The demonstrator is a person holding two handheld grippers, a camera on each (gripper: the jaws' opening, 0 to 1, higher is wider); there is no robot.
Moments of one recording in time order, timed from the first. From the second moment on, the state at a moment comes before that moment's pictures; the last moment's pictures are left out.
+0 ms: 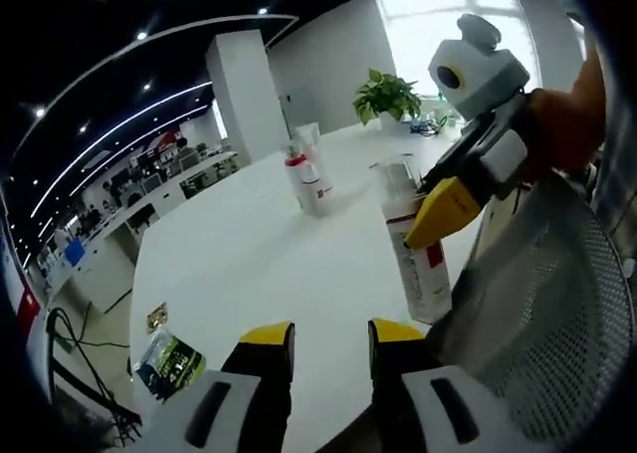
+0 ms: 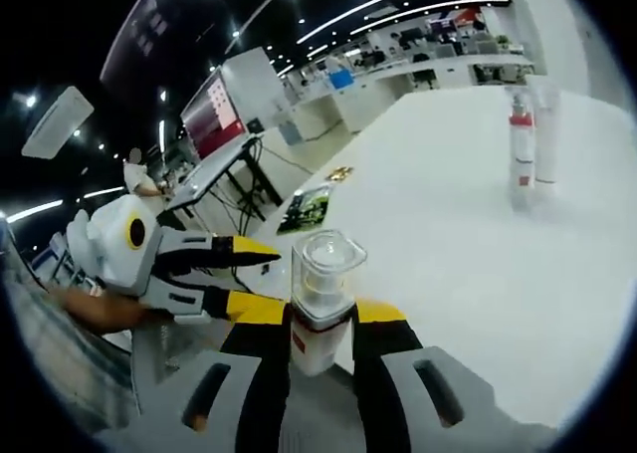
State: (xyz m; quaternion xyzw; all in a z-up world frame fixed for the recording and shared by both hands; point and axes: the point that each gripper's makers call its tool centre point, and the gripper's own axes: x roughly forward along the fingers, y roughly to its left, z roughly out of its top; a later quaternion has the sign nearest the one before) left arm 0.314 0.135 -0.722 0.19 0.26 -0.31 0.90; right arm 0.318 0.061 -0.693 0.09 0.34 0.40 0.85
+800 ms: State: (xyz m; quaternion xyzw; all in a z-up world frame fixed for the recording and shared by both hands) left arm 0.303 0.154 -0.763 0.23 0.35 -0.29 0.86; right arm 0.341 0.032 -0.686 0.12 0.26 0.38 0.88
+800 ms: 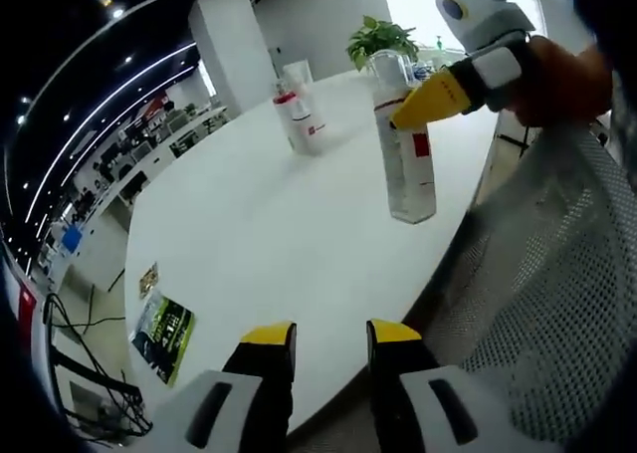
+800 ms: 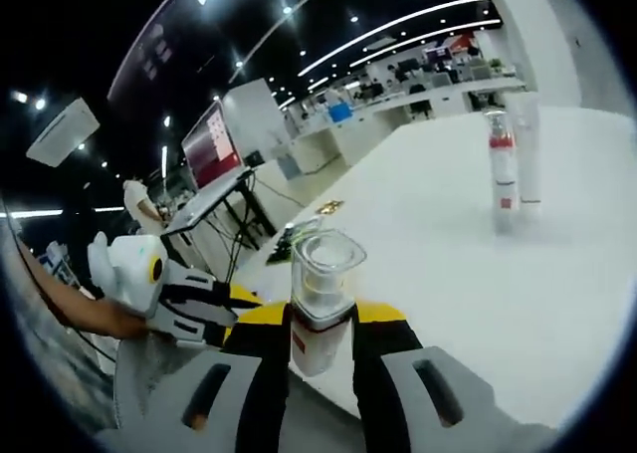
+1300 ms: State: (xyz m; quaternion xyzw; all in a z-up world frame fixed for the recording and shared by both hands) left arm 0.304 0.161 -0.769 0.24 0.37 -0.27 0.85; right arm 0.384 -0.025 -0.688 0.07 0.23 0.33 0.91
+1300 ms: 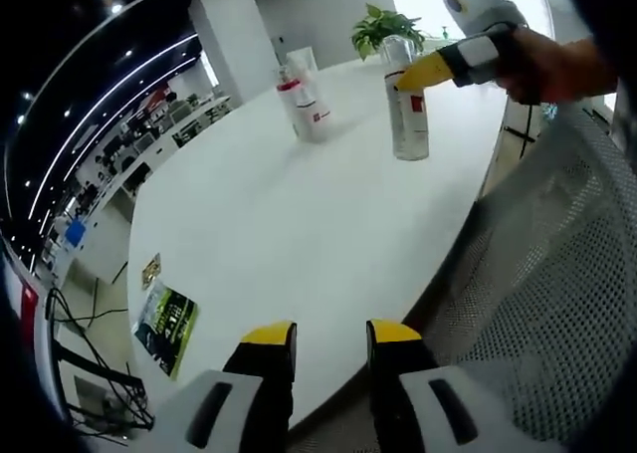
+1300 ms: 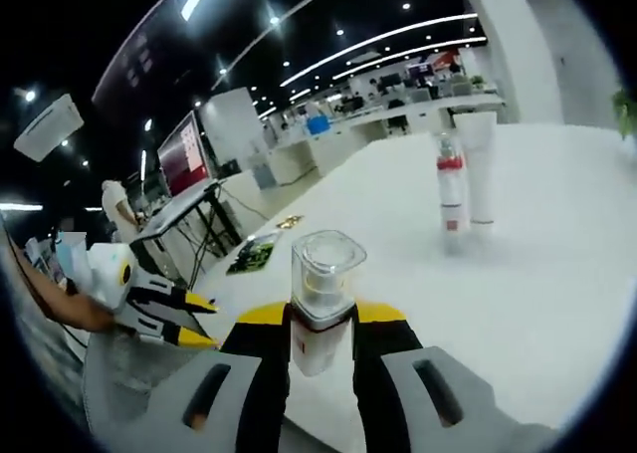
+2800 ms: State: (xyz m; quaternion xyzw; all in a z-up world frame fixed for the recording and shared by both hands) left arm 0.303 0.170 -0.780 0.29 0.40 -0.28 0.82; right arm 0.470 -0.058 -0.690 -0.03 0.21 0.30 0.93
